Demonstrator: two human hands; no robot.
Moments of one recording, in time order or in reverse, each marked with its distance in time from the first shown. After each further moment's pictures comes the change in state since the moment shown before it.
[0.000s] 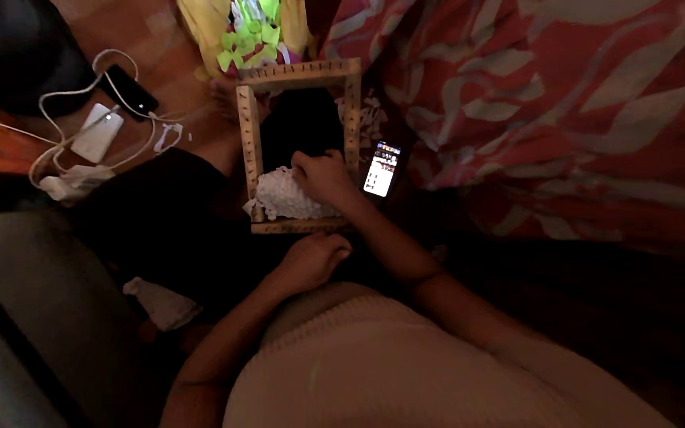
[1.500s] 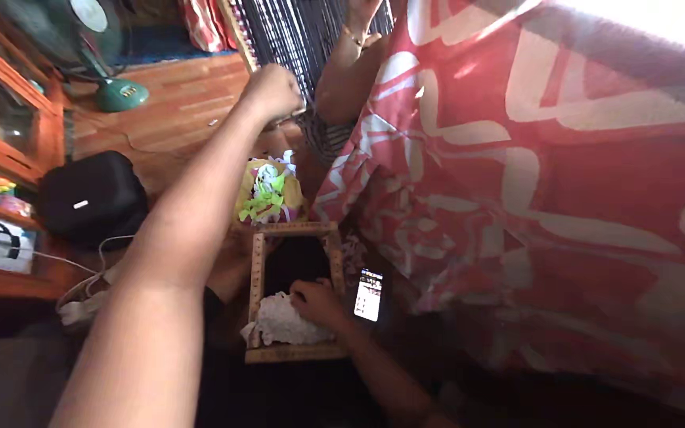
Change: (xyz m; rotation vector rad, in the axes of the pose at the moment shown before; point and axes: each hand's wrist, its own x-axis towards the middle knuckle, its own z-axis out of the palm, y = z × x) left_hand 0.163 0.145 -0.348 0.515 0.646 -0.066; right_hand -0.003 0.023 -0.011 0.176 -0.060 -0.042
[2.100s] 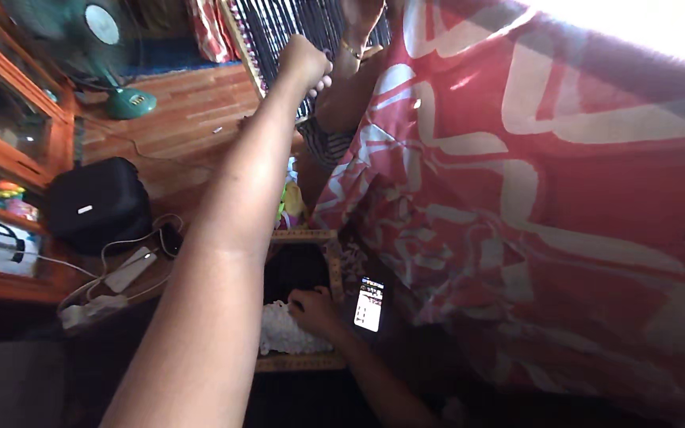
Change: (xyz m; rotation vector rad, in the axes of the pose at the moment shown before) left_hand 0.058 0.052 0.004 -0.464 0.149 -0.280; right_hand 0.002 0.006 0.001 -0.004 -0.007 -0.021
